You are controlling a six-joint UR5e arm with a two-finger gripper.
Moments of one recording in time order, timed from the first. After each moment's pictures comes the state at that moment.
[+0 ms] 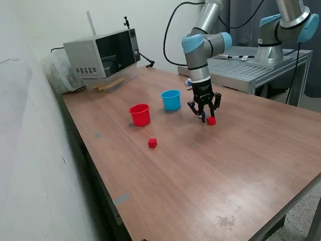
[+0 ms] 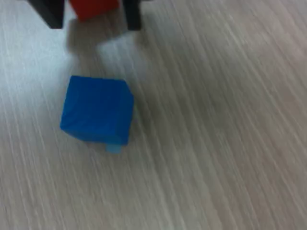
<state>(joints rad) -0.05 -0.92 1.76 -2.39 -1.42 1.87</state>
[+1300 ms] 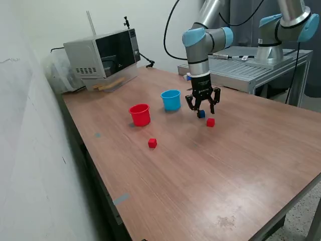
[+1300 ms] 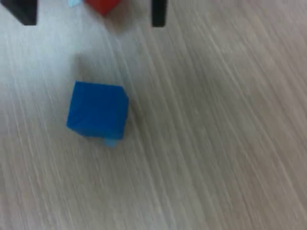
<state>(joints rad) -0.04 -0.96 1.77 -2.38 -1.46 1.88</state>
